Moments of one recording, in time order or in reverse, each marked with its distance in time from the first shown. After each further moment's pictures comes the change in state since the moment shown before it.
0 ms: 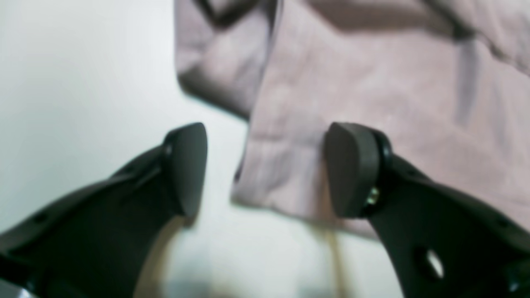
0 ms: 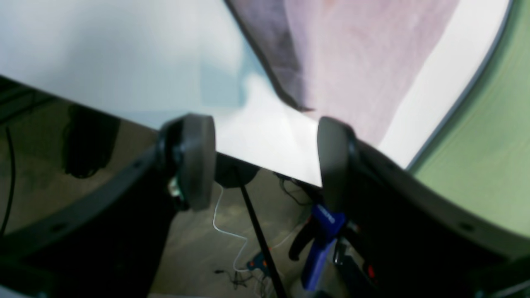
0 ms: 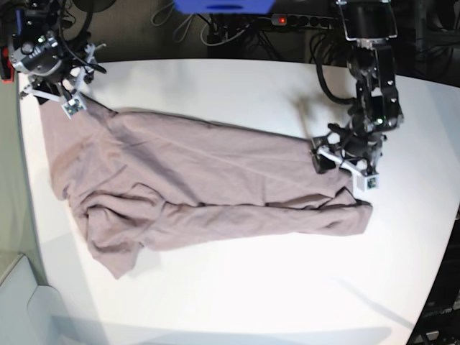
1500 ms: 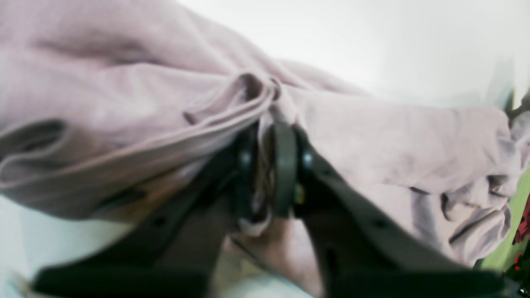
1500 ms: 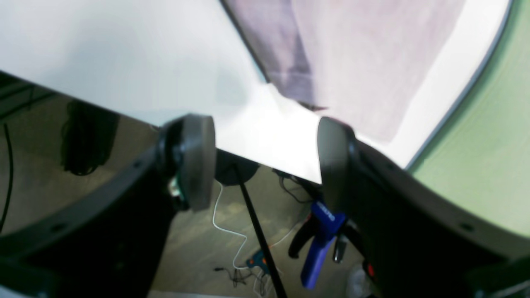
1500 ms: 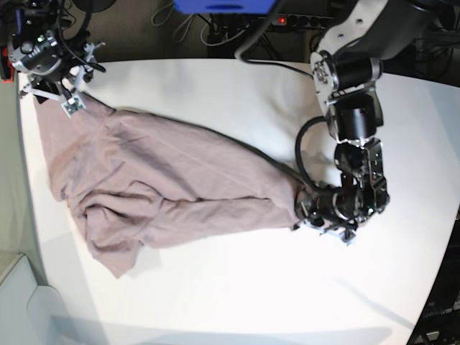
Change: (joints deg) left arm -29.3 6.5 -9.3 -26.8 1.1 0.9 15.4; right arm -0.3 0.3 0.0 -0.2 0.0 0.0 0.2
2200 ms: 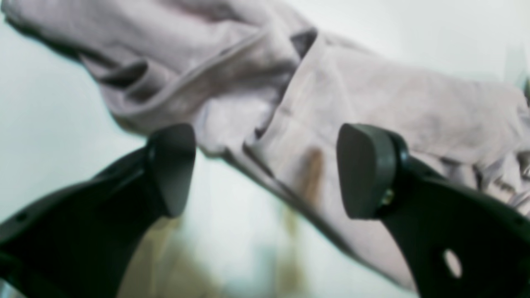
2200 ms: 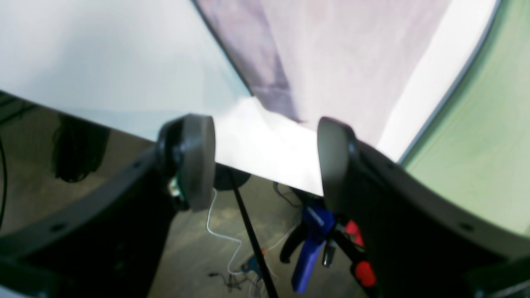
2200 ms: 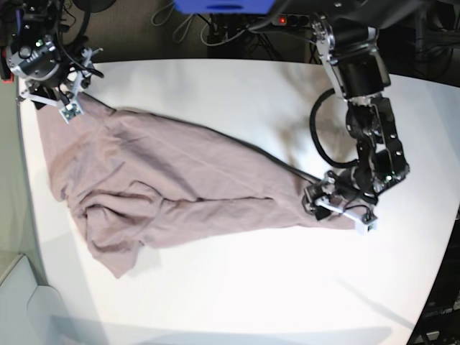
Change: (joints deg) left arm 12.3 -0.7 0.2 21.9 -0.2 -0.4 3.2; right arm 2.0 0.5 -0.2 -0.1 0.0 0.0 -0.2
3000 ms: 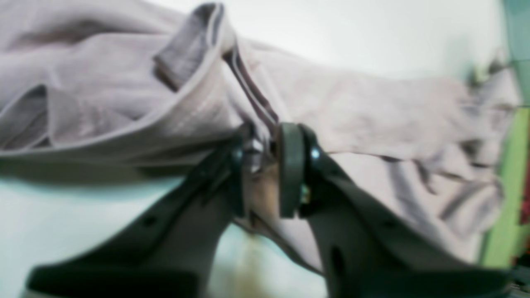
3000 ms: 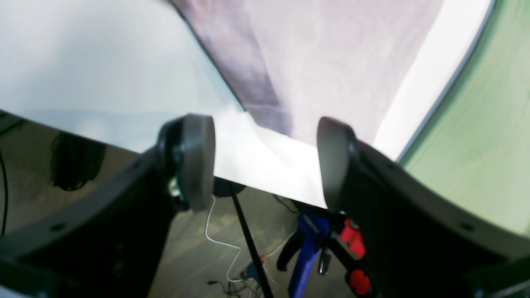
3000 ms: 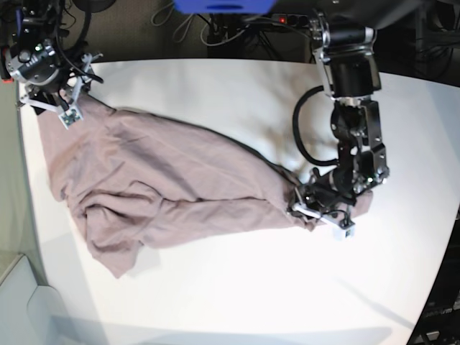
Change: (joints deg) left arm 0.5 -0.1 7.1 -3.1 -10.2 0.0 -6.6; right arm 1.2 0.2 0.1 -0.1 0.0 0.0 0.0
